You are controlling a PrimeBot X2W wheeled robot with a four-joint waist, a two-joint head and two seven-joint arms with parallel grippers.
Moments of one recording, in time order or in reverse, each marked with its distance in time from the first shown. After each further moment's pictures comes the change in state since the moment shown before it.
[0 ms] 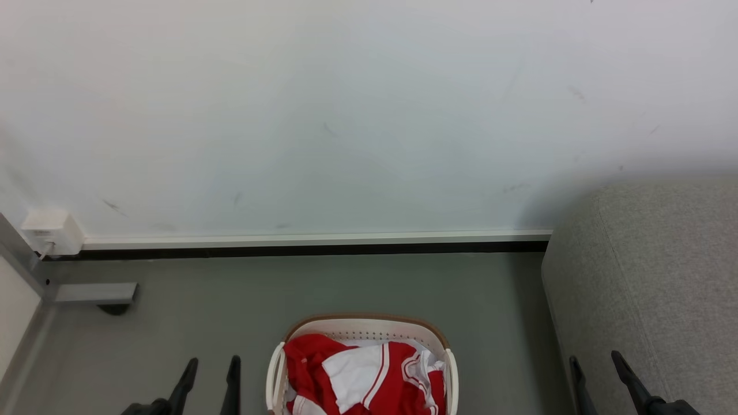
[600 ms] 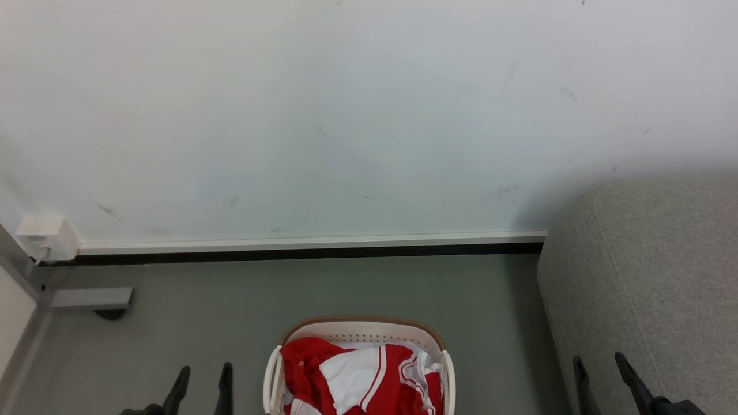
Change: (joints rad) left arm 0.001 -0.002 0.027 0.035 -0.008 0.000 0.000; right arm -0.005 0.000 -0.006 0.020 0.034 0.000 0.000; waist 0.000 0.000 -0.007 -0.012
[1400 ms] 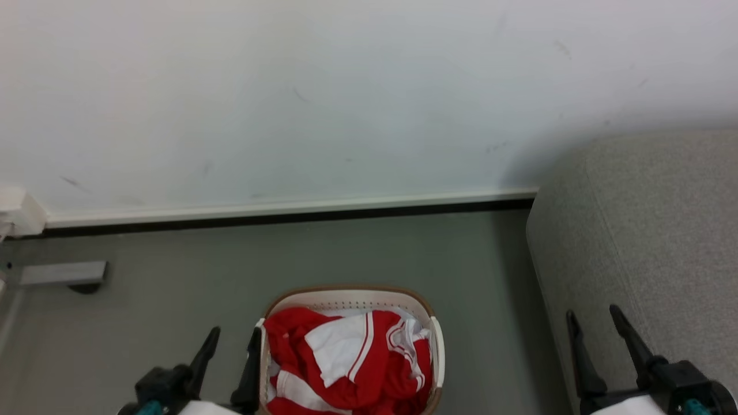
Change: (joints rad) left arm -0.085 0.015 -0.079 0.025 -0.014 0.000 0.000; right arm -0.067 0.000 0.022 -0.041 -0.017 0.000 -0.002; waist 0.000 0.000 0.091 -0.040
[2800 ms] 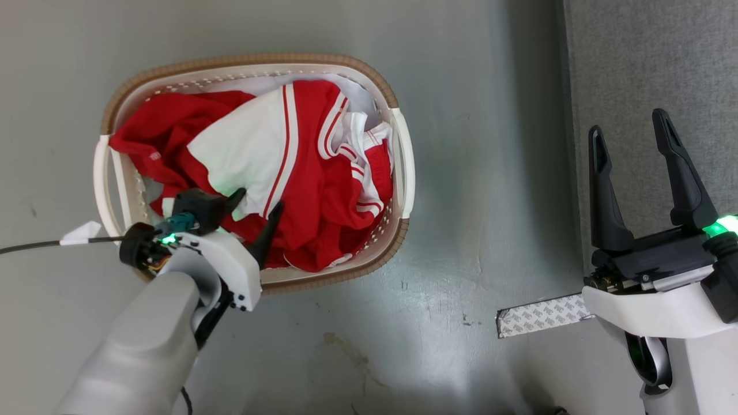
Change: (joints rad) left arm -0.780 0.216 -0.674 0.608 -0.325 0.000 0.000; right arm -0.316 -0.002 0.031 -0.376 -0.051 0.000 -0.001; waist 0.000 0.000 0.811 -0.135
